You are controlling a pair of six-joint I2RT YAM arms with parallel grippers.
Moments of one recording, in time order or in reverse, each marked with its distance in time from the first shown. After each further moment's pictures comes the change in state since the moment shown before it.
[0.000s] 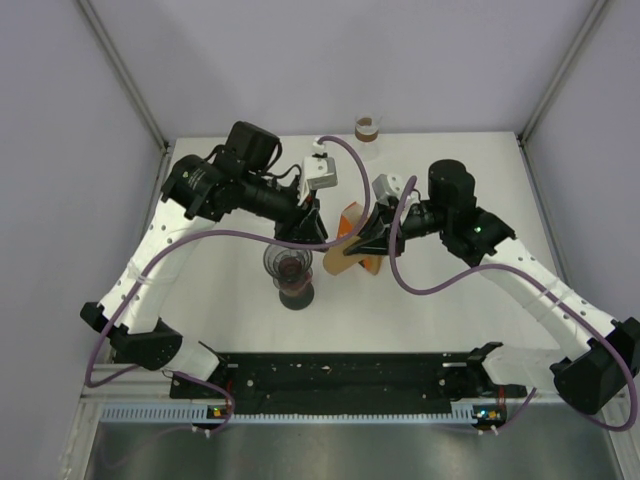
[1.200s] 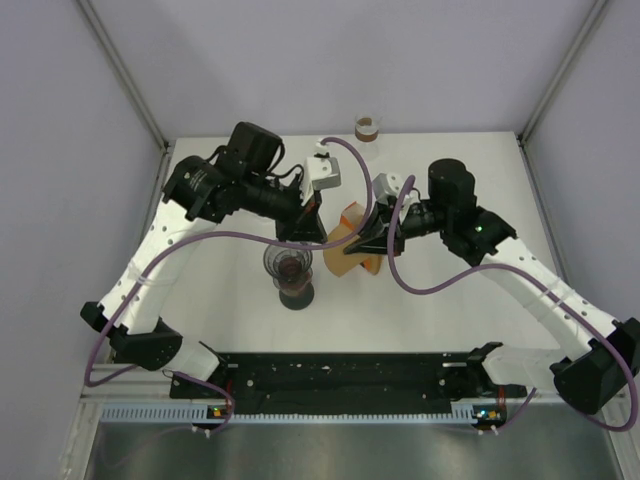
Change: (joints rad) left arm -0.013 0.000 -0.002 0.011 -0.100 -0.010; right arm 0.000 0.000 0.009 -0.032 0.022 -0.016
